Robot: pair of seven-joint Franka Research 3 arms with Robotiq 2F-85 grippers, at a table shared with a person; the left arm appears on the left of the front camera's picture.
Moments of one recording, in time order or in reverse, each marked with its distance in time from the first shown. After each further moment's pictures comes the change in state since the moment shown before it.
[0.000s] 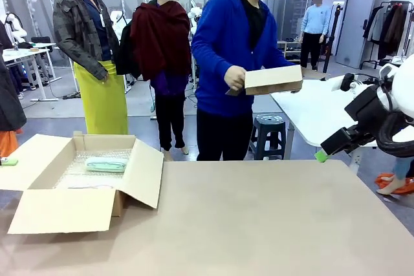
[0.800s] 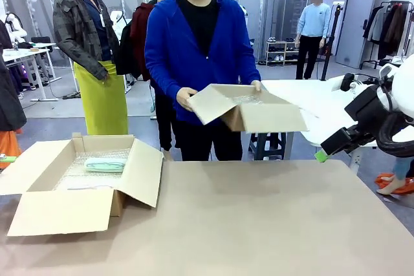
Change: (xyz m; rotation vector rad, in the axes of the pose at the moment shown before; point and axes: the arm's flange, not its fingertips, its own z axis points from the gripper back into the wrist) left arm 0.005 0.005 0.007 0.073 -0.042 -0.003; right arm 0.000 0.000 0.000 0.000 0.000 0.000
